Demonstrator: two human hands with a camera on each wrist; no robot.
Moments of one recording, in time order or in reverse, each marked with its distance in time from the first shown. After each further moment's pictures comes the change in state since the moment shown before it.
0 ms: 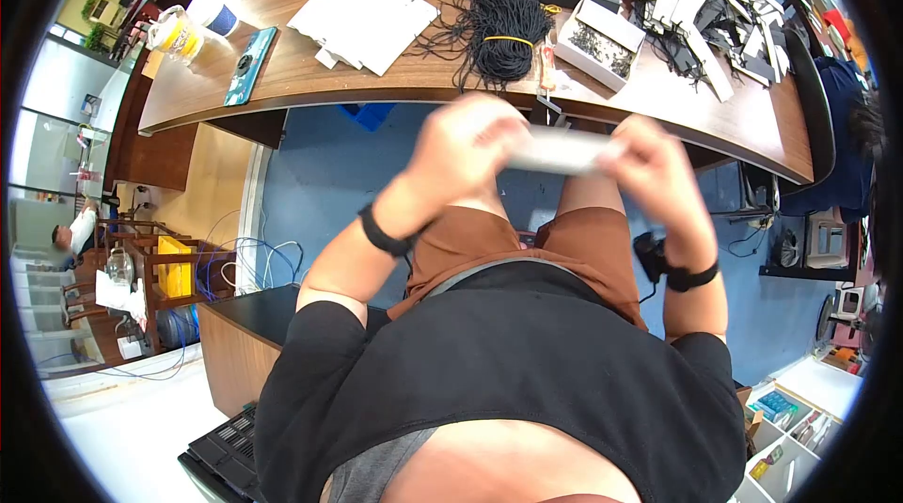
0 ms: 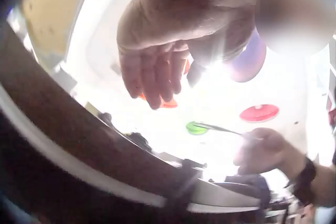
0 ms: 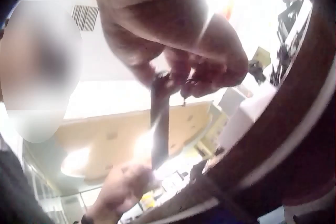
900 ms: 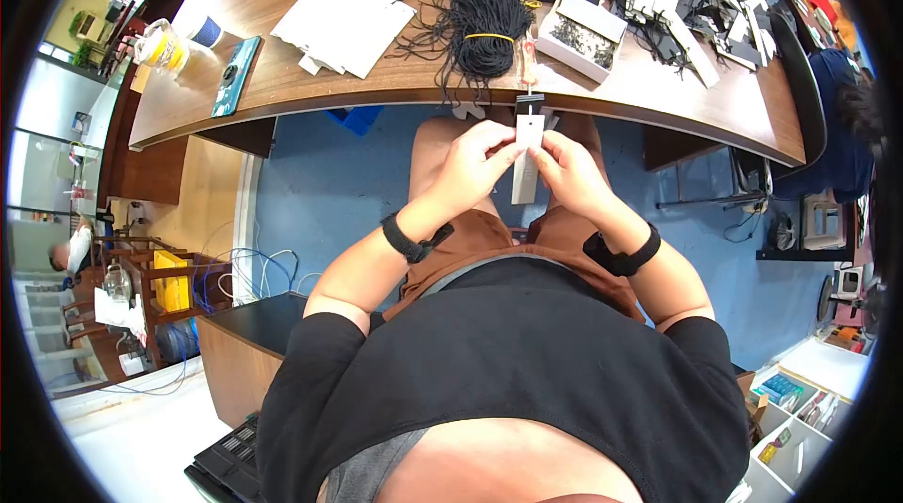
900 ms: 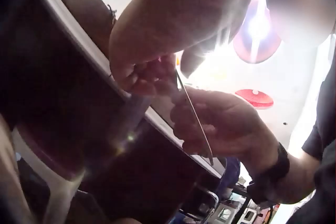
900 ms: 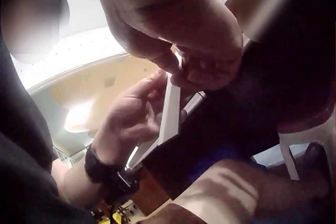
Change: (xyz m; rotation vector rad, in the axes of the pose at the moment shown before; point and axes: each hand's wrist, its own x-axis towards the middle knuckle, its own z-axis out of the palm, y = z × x) left_hand -0.033 -0.028 0.051 -0.303 -0.096 -0.334; right_hand 0.014 0.019 0.093 0.358 -0.048 0.177
